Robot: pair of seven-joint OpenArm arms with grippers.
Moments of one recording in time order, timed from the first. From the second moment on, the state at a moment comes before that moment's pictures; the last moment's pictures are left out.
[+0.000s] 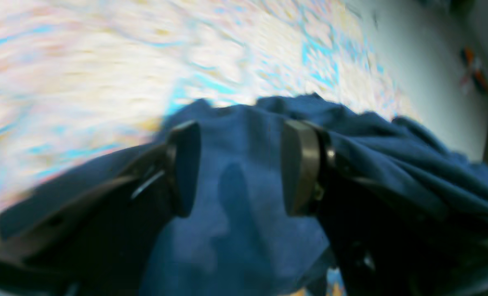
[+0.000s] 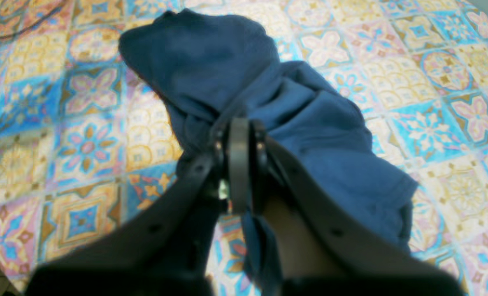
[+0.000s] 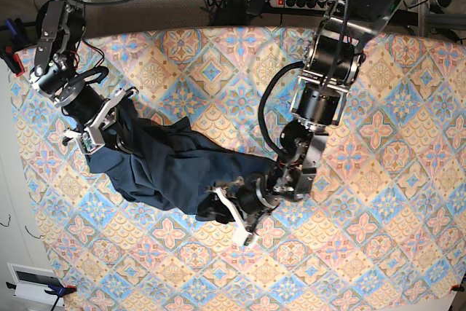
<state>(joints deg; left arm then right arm) -35.5 3.5 16.5 47.1 -31.7 -24.3 30.6 -10.5 19.8 17.7 108.9 31.2 40.9 -39.3</state>
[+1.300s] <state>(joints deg) -34.2 -1.4 22.8 45.2 -27.9 -24.8 30.5 -9.9 19.7 19.4 108.3 30.6 41.4 -38.9</state>
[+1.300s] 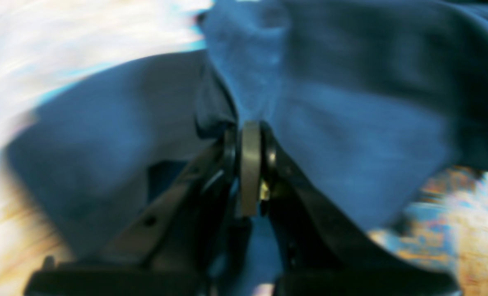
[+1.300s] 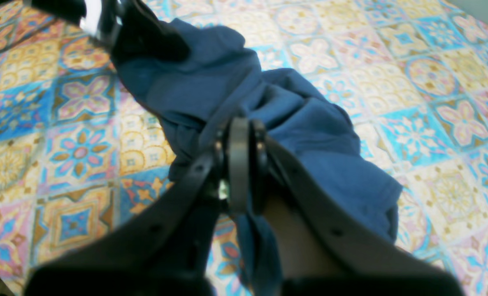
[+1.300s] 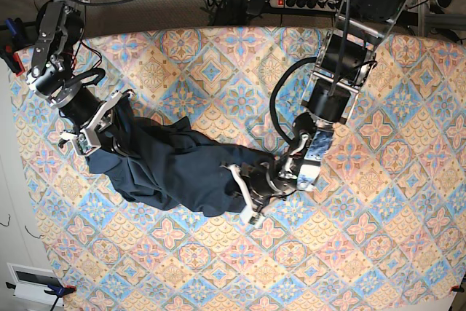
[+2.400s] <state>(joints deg) 13.8 -38.7 -14.3 96.3 -49.1 -25.8 40.9 -14.7 19.6 18.3 106.9 21.4 40.9 -41.7</state>
